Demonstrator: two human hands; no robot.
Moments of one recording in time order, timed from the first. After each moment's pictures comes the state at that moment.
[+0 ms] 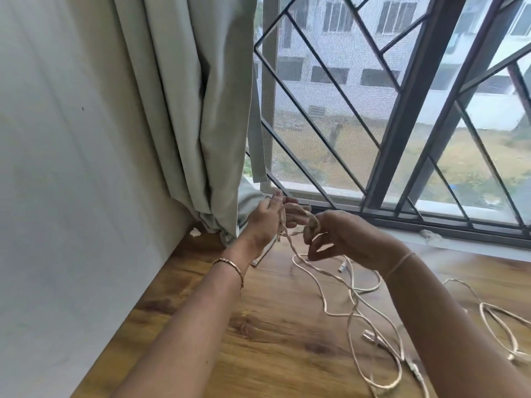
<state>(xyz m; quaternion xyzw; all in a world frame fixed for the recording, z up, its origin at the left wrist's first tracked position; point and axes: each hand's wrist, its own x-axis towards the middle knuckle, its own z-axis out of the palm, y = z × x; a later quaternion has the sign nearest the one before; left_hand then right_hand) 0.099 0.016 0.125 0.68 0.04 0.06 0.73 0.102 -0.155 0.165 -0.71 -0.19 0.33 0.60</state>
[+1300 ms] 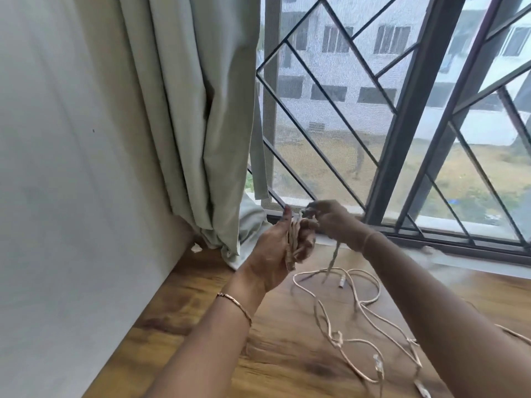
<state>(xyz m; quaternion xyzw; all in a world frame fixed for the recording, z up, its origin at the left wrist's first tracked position) 0.080 -0.004 0.132 0.46 -0.11 -0.08 0.88 0.155 -0.131 0.174 -0.89 -0.21 0.07 0.41</state>
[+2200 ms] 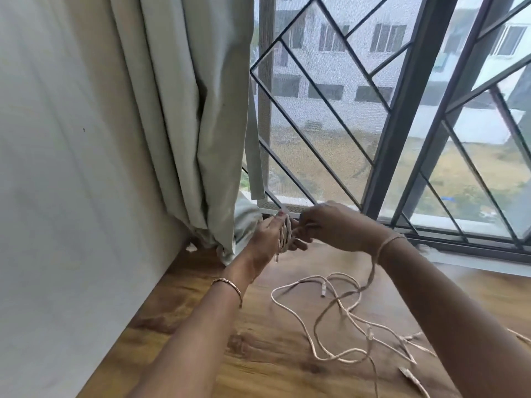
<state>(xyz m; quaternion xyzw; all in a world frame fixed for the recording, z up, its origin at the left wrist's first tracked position) 0.082 0.001 0.140 0.68 0.00 0.05 0.73 0.126 -0.144 0.201 -0.90 -0.42 -0.01 0.10</state>
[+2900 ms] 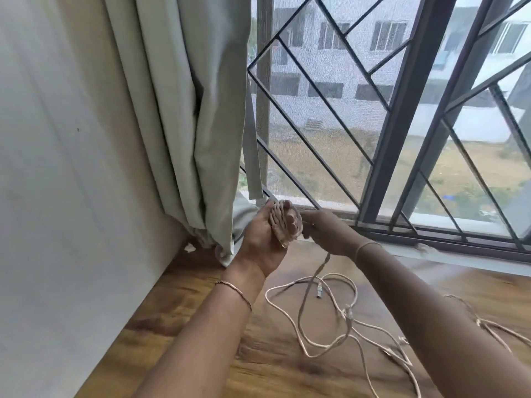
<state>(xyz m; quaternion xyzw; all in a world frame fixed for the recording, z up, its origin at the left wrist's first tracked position) 0.103 -0.006 0.142 0.30 0.02 -0.03 0.95 0.157 -0.139 0.158 -0.92 -0.32 0.01 0.21</state>
